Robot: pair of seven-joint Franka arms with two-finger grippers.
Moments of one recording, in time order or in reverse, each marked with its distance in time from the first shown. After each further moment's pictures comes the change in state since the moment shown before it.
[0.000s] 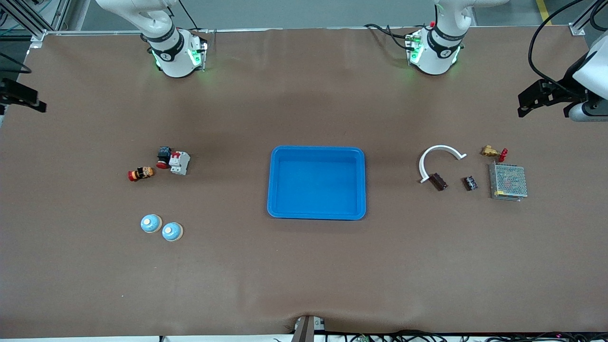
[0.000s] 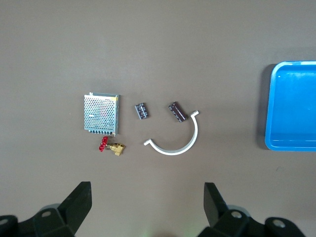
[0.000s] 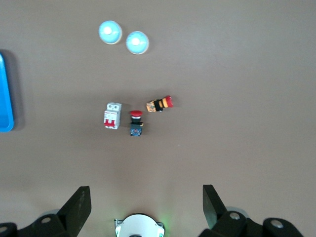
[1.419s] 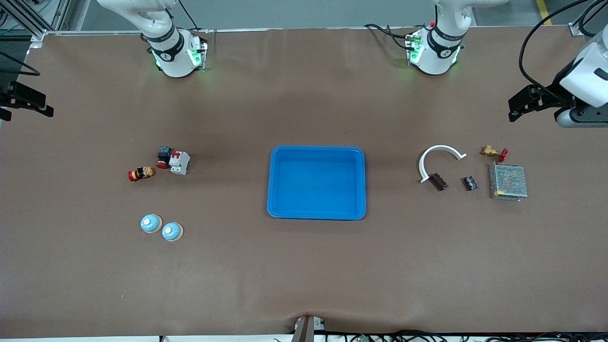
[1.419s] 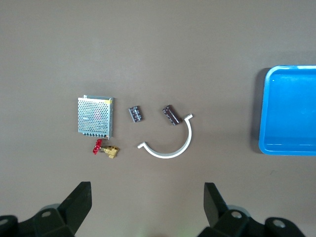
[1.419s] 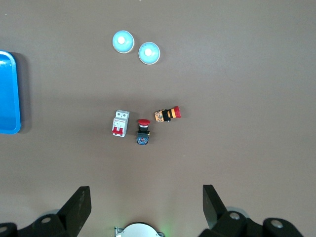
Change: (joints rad) left arm -0.005 0.033 -0.038 0.027 0.000 0.003 -0.046; right arm -0.037 0.007 0.117 0.001 0.003 0.036 0.009
